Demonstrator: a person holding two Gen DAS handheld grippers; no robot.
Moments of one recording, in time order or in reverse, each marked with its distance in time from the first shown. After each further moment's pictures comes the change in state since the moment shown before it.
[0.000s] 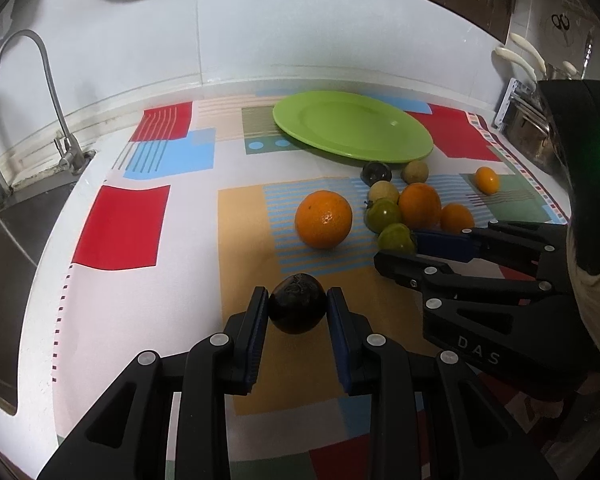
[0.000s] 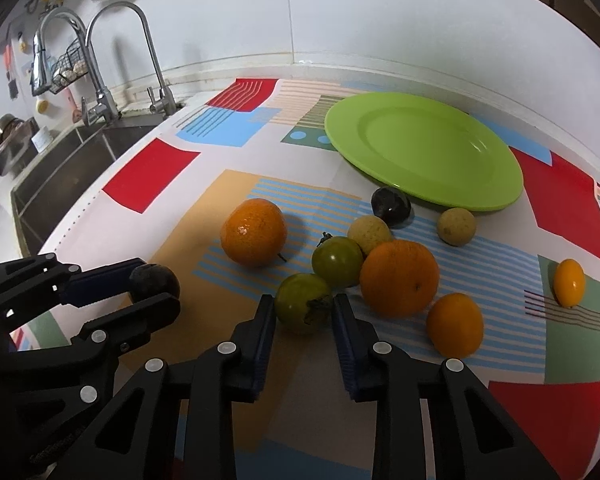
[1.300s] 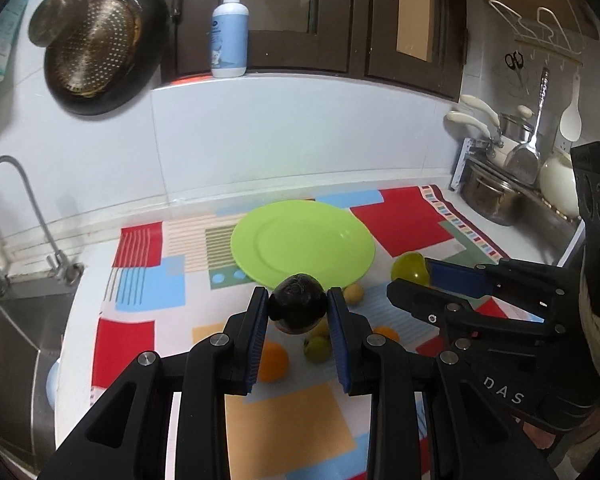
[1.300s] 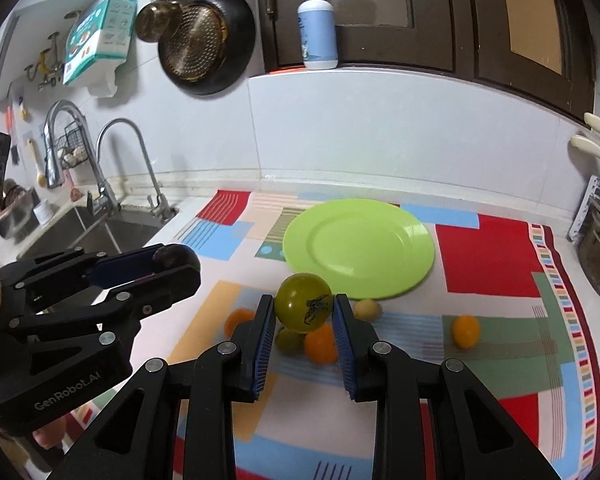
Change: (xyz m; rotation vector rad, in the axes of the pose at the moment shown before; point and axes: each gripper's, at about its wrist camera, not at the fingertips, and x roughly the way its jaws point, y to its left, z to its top) left arm -0.060 -0.039 0.089 0.085 -0.217 -0.081; right arm -0.111 -0.034 0.032 0.088 -0.264 -0.066
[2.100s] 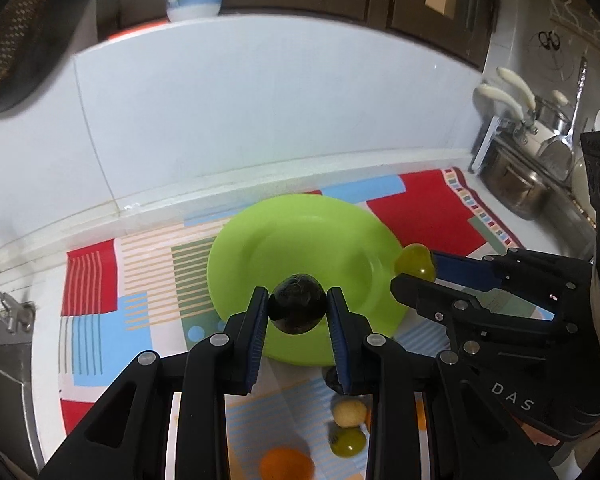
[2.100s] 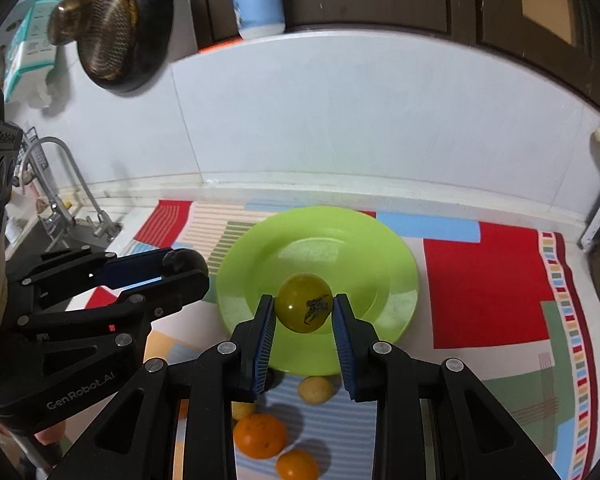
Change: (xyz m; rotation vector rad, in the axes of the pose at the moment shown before) left arm 0.132 0.025 0.059 0.028 0.176 -0.060; right arm 0.104 -0.056 0.060 0.052 0.127 -0.041
